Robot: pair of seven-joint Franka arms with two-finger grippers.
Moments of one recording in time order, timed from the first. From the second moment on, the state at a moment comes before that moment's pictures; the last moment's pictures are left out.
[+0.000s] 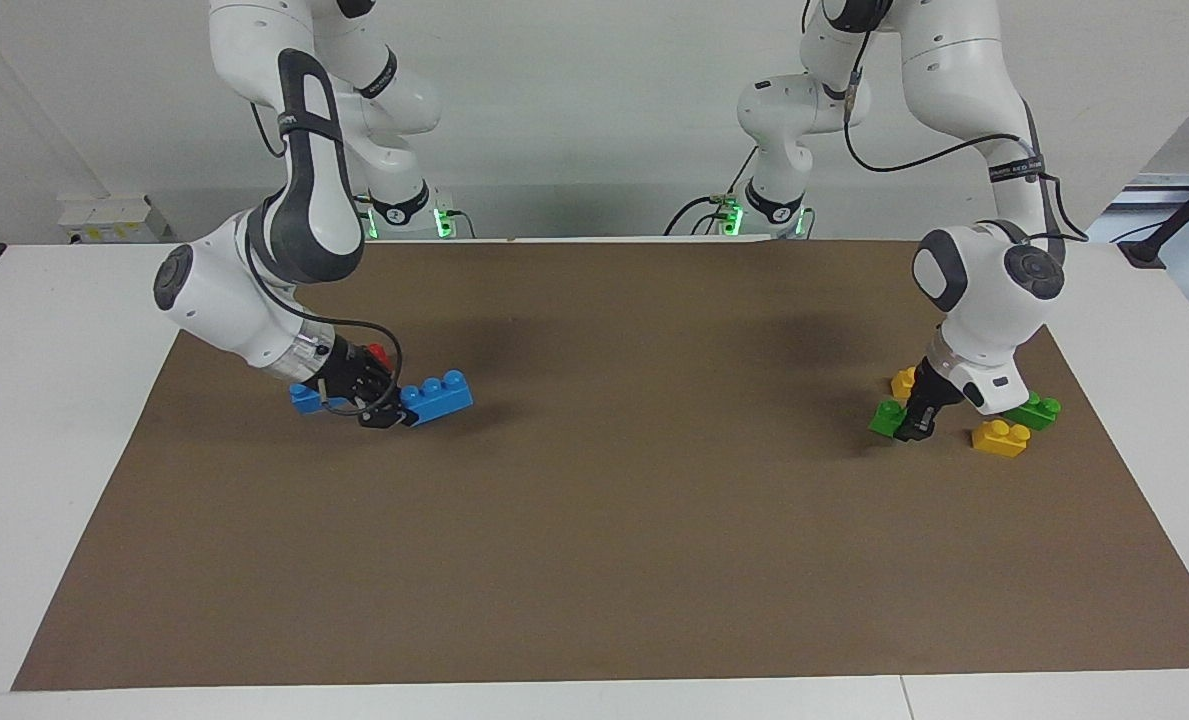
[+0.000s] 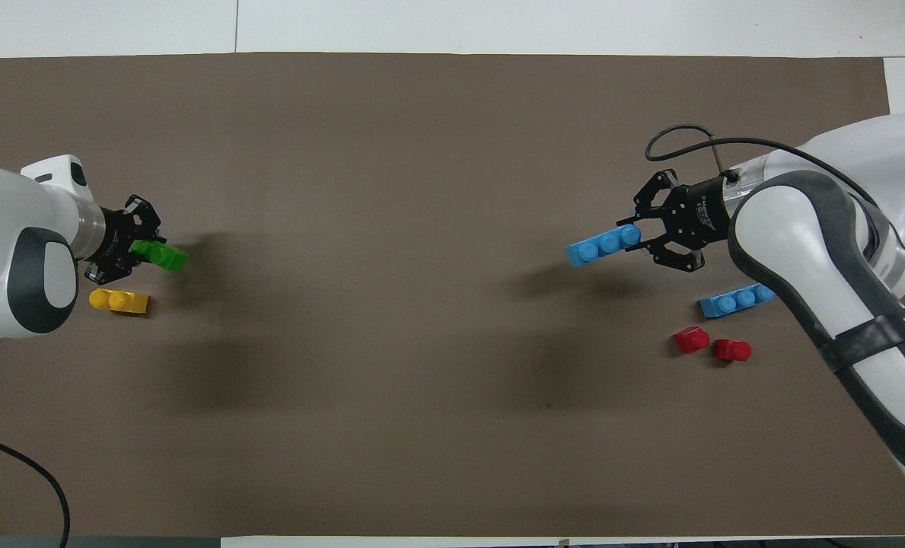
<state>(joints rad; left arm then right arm) 0.06 0.26 -0.02 -2.00 -0.03 2.31 -0.92 -0.09 0.24 0.08 -1.92 0.56 2.06 0.88</state>
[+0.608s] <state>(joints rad) 0.12 0.31 -0.02 -1.97 -0.03 2.32 -0.87 -0.20 0.30 0.08 -1.92 0.52 2.06 0.87</state>
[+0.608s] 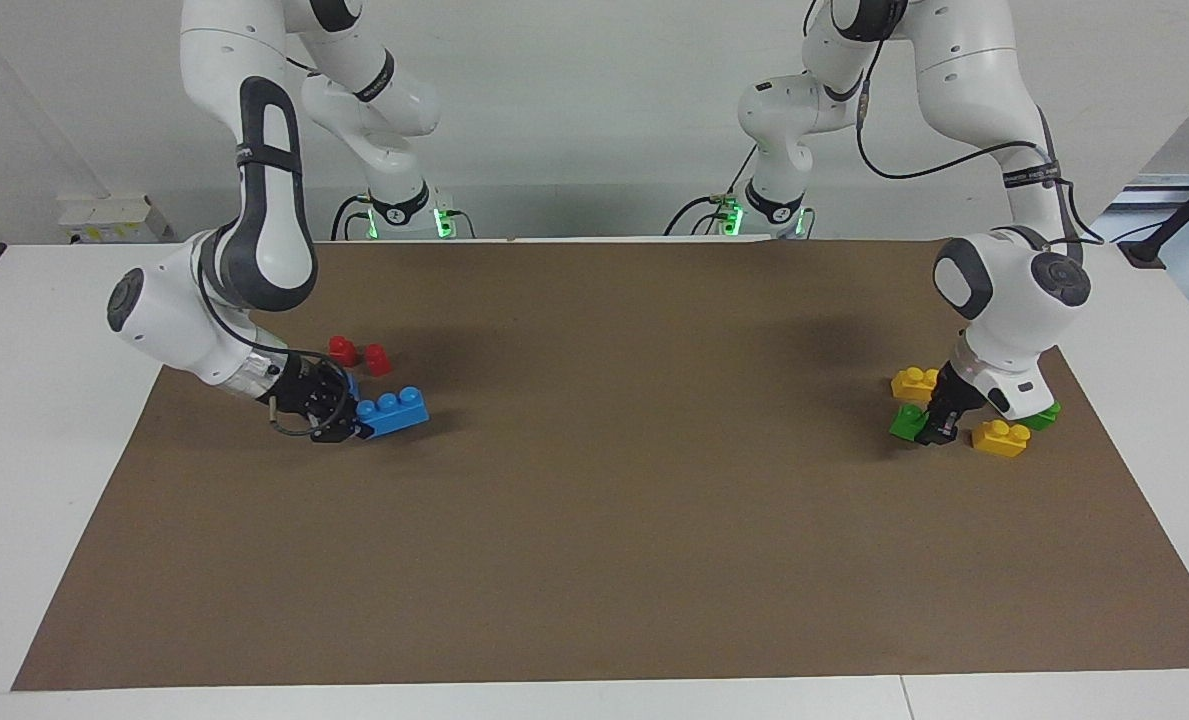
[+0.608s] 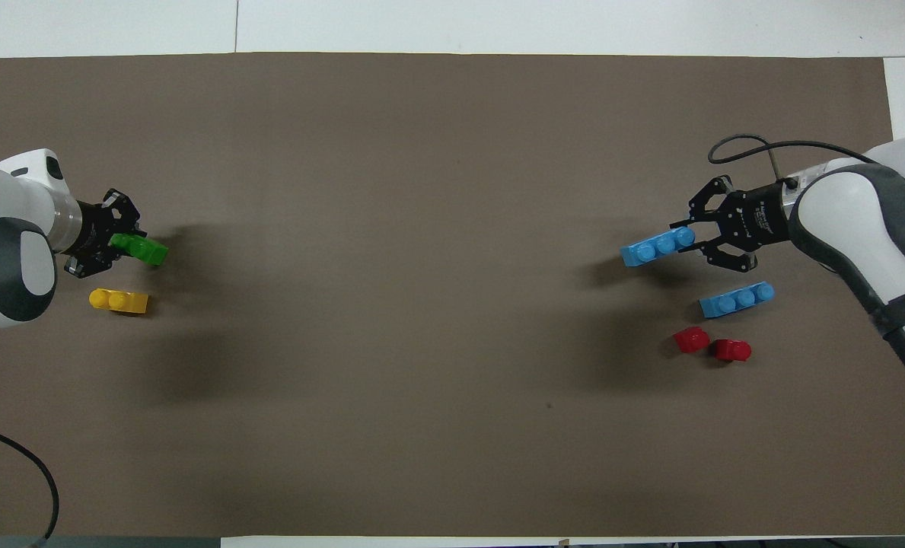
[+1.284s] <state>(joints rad) 0.12 0.38 -0.04 -1.89 -0.03 2.32 -0.74 -0.23 0.34 0.09 -1.99 0.51 2.16 0.89</state>
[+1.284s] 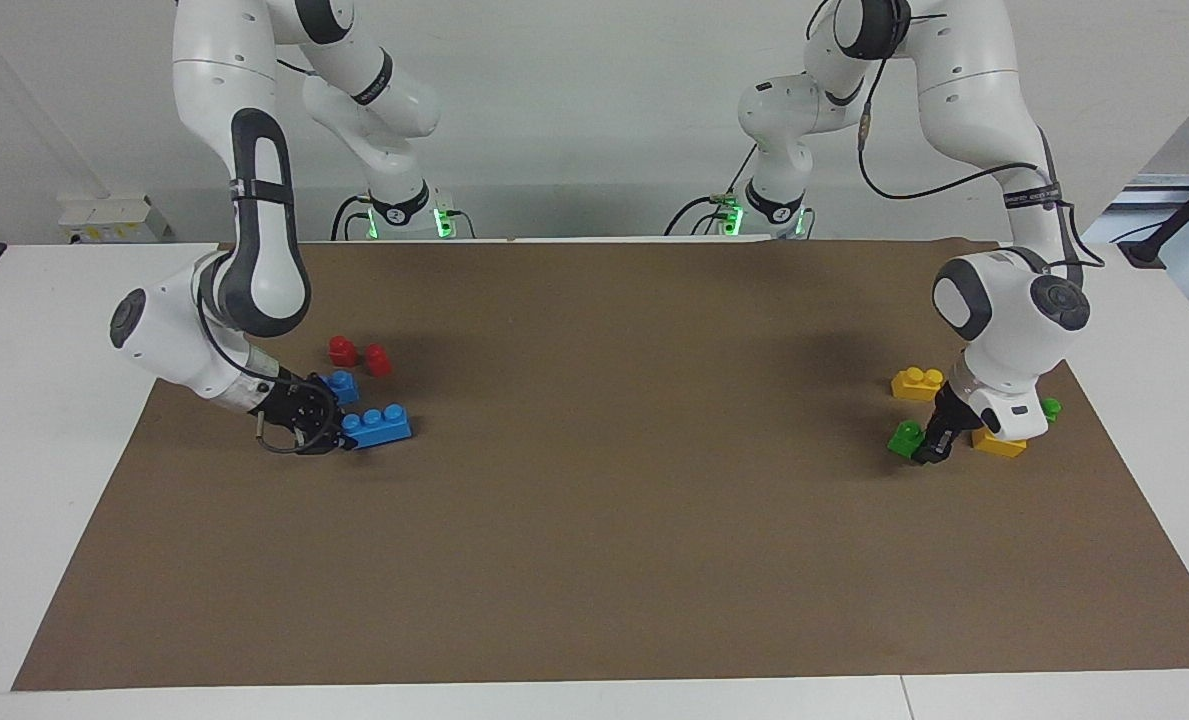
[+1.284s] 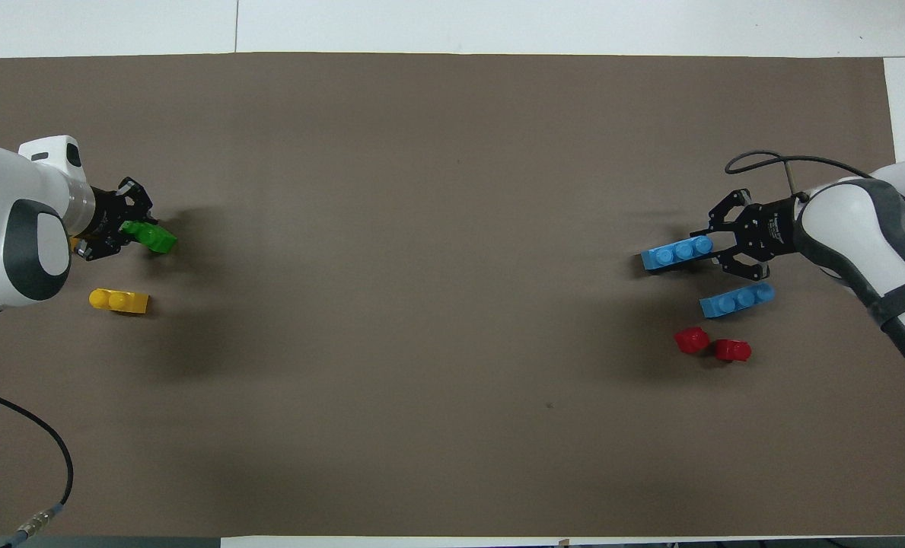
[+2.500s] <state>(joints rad) 0.08 0.29 -0.04 -1.75 -0.02 2.05 -0.41 -0.23 0.33 0.09 -1.98 0.51 2.18 0.93</state>
